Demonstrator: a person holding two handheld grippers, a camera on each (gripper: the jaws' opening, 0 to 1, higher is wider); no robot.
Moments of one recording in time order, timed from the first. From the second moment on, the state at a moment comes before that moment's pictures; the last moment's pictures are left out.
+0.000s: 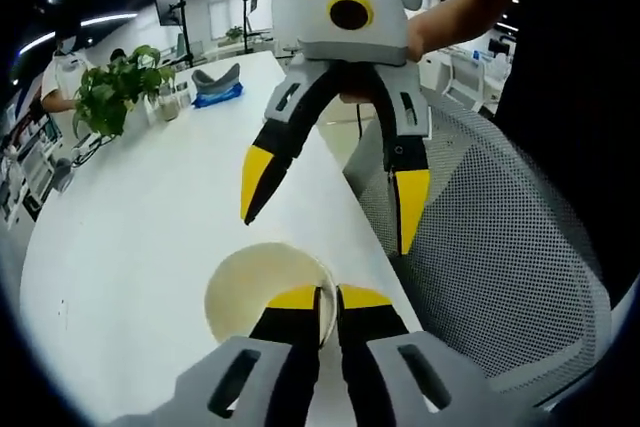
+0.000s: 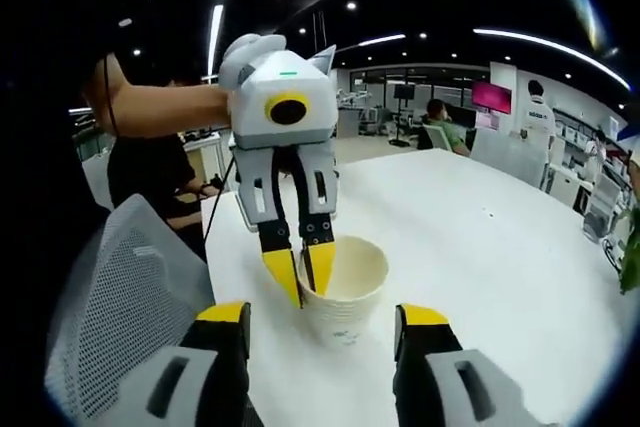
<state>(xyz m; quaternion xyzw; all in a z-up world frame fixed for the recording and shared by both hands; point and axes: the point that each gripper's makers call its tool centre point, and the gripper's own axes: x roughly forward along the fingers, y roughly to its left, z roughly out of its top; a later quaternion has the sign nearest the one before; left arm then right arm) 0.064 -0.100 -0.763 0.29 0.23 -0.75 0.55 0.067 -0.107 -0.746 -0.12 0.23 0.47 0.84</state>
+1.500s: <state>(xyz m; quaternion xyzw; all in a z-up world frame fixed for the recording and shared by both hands) 0.096 -0.063 -0.787 0.19 0.16 -0.60 0.76 0.104 -0.083 -0.746 -0.11 0.20 0.47 0.85</state>
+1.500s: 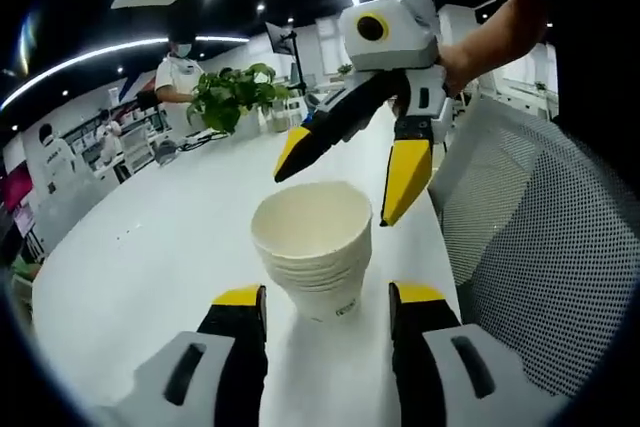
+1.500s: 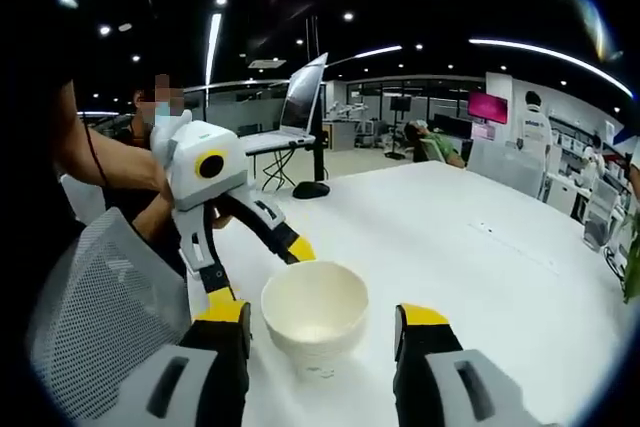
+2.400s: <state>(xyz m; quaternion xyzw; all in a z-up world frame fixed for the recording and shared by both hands) 0.135 -0.077 -0.789 0.18 0.15 -0.59 0.77 0.135 -0.062 -0.750 -0.11 0.20 0.48 0.85</state>
